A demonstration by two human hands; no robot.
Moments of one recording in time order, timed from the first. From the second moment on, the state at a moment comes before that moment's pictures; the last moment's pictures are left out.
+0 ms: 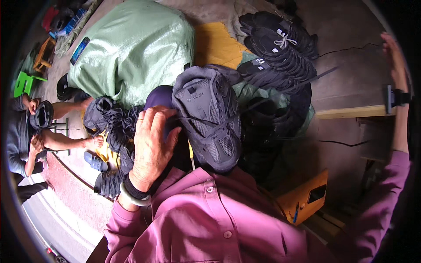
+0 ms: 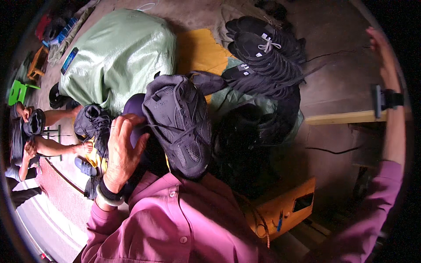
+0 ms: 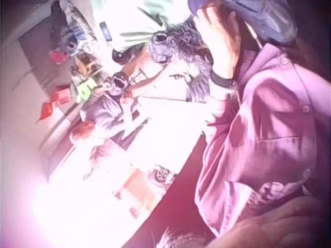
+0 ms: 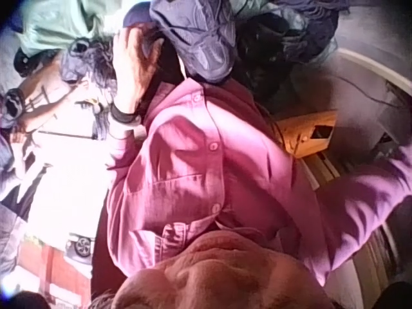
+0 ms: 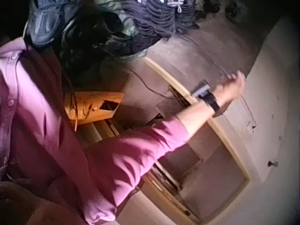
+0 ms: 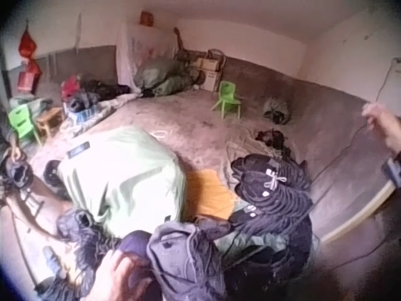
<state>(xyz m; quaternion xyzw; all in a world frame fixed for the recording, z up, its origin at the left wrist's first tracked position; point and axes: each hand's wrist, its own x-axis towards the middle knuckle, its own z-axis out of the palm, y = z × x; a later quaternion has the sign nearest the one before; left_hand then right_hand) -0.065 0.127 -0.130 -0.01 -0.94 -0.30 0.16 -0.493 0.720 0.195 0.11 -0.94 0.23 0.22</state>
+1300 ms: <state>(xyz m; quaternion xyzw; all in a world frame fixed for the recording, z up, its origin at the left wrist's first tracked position) -0.091 0.117 -0.114 -0.04 -0.89 -0.46 0.05 -0.178 0.380 -0.107 0.25 -0.82 0.45 -0.25</state>
